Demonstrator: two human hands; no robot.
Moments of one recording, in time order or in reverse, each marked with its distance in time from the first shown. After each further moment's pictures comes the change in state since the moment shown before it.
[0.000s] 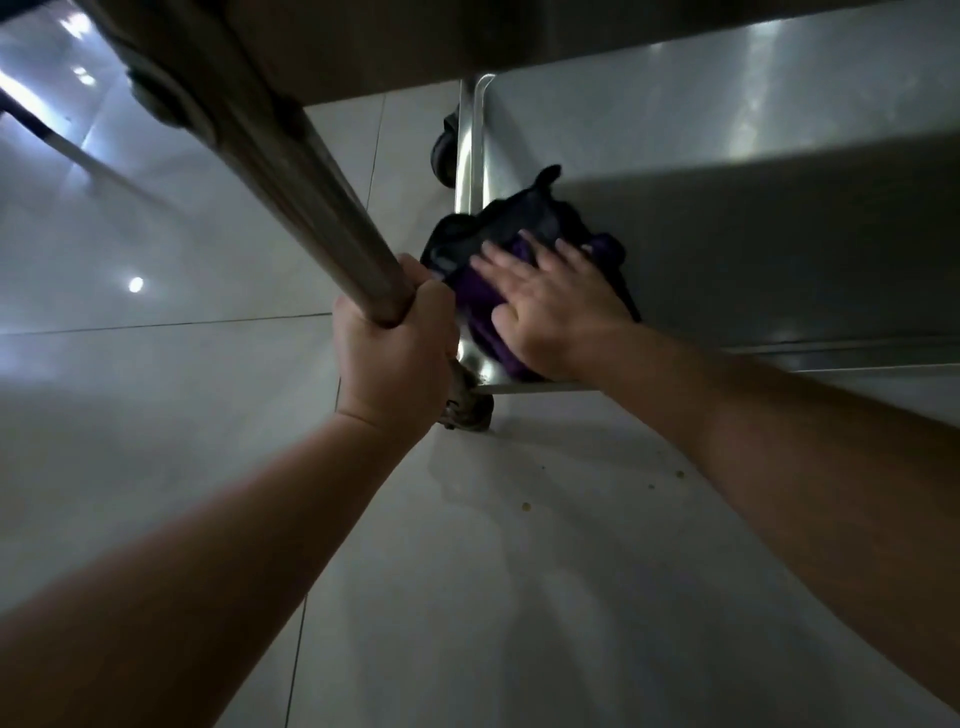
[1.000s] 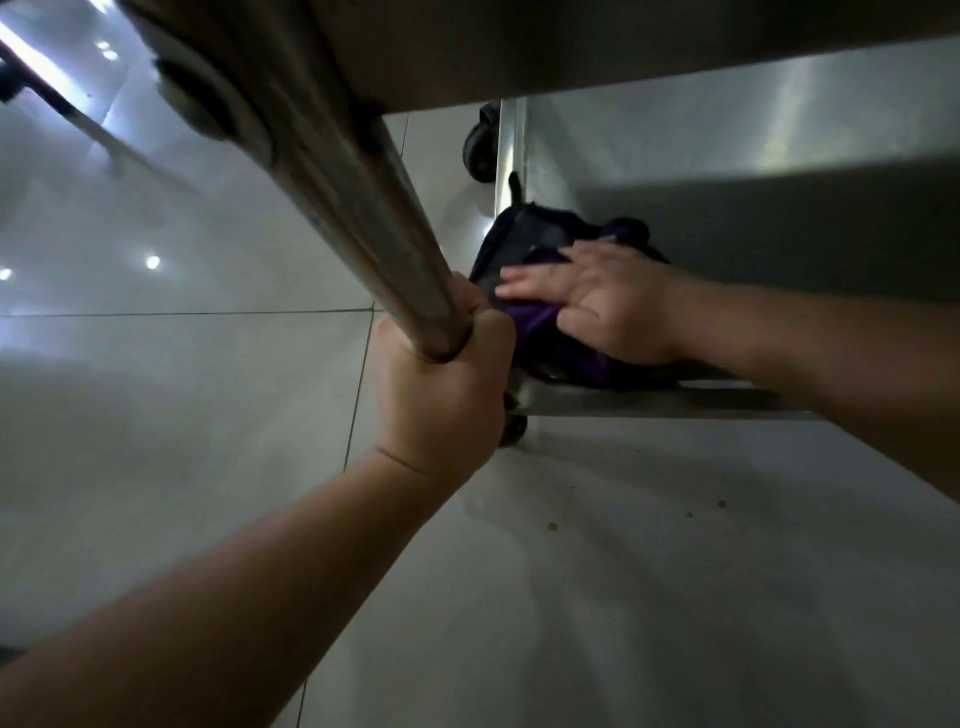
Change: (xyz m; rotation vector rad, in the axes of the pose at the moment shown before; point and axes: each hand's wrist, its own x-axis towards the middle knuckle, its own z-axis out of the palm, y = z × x) left_hand -0.001 -0.008 -0.004 0.041 -0.020 0.063; right_hand 0.026 0.038 -0.021 0.019 -0.208 -0.347
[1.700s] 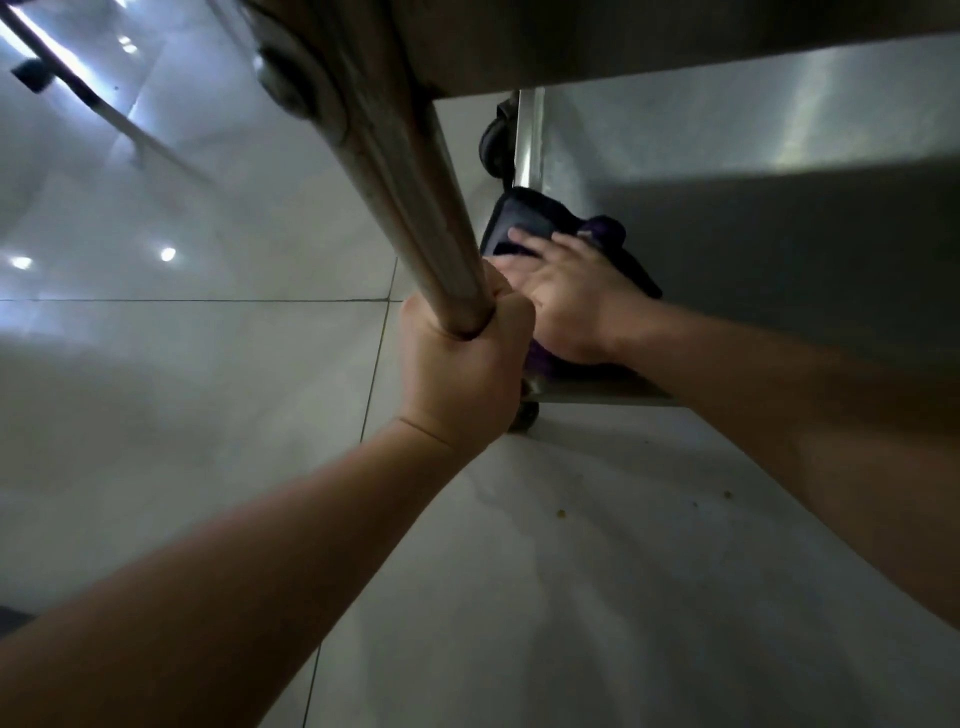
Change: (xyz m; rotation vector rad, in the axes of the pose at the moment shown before) left_hand 0.000 0.006 -0.003 -0.031 -0.026 -0.021; right_hand 0.031 -0.052 0.011 0.051 0.118 0.088
